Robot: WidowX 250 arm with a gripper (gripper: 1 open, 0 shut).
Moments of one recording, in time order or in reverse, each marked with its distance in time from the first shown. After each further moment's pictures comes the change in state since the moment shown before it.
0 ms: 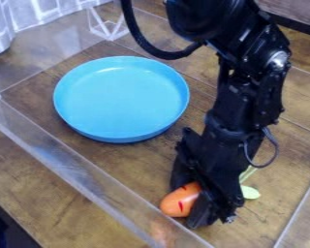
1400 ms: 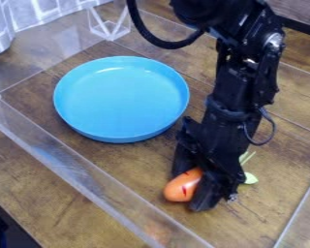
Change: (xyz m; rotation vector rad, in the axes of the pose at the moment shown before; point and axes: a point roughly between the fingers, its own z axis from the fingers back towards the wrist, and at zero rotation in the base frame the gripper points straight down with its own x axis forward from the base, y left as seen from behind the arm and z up) arm 0.010 0.019 0.002 -0.048 0.011 0.049
